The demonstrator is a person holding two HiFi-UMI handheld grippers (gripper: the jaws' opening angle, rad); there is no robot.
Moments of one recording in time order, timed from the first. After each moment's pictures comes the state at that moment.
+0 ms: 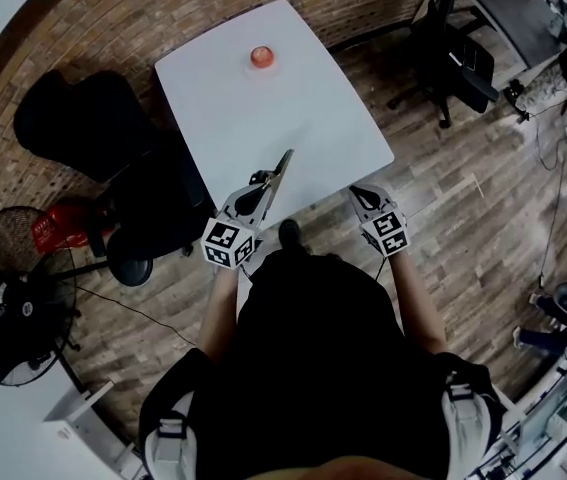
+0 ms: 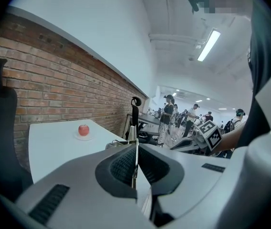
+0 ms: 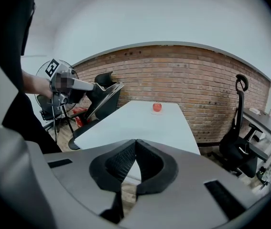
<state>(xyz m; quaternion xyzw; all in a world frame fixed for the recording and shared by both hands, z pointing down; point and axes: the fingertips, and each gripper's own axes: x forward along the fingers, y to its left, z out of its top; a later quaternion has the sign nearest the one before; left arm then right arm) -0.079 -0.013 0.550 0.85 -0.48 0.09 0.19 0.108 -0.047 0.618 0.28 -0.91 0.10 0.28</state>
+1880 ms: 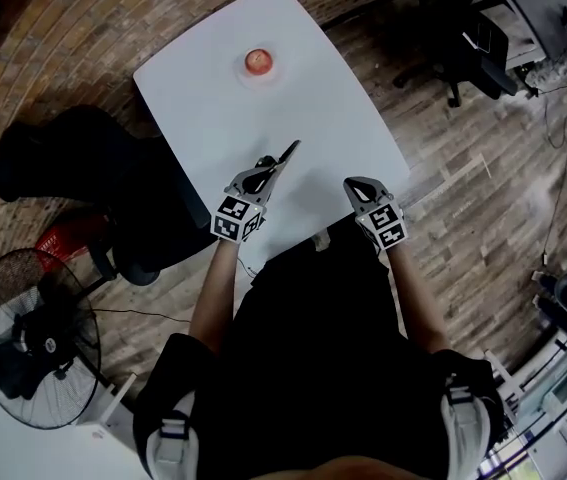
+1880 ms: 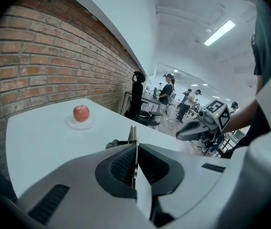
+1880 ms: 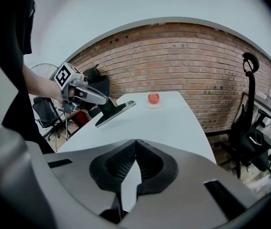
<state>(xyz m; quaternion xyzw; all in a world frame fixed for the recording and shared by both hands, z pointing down) -0.121 -0.174 0.661 0.86 -0.40 0.20 0.25 0.044 -0.168 0.674 0.27 -0.89 0.17 0.31</state>
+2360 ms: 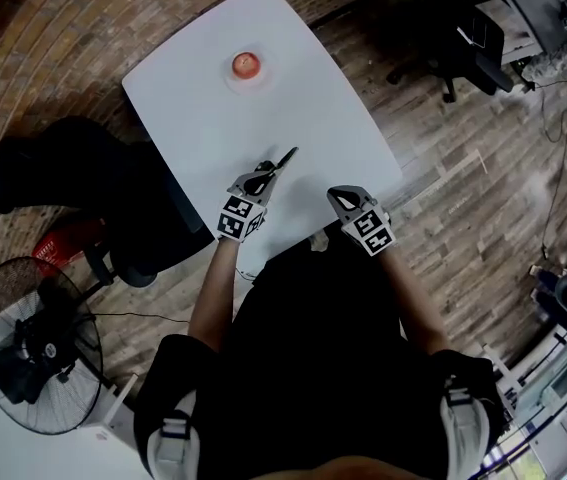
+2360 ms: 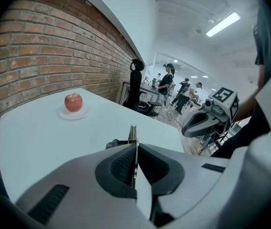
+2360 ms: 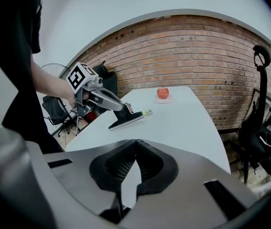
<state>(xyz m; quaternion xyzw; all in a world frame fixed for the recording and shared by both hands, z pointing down) -0.099 -0.182 0.704 0.85 -0.38 0.25 0.27 0.031 -0.154 0.688 0.22 -0.90 0.19 0.33</state>
